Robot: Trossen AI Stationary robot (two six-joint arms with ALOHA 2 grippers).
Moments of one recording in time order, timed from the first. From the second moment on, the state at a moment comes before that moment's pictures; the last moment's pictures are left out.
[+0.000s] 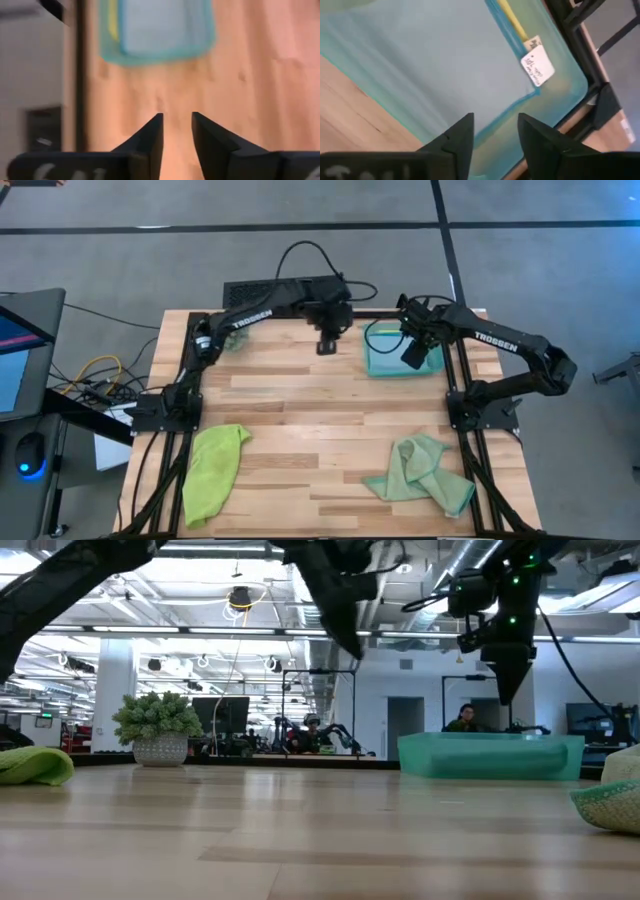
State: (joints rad) left arm 0.38 2.20 2.32 -1.17 0.10 0.45; right arm -0.63 1.27 0.99 -1.09 0.24 -0.08
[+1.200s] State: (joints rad) left arm -0.35 1.23 0.72 -0.75 -0.02 -0.49; right arm 0.26 1.46 0.99 -0.29 0.29 0.23
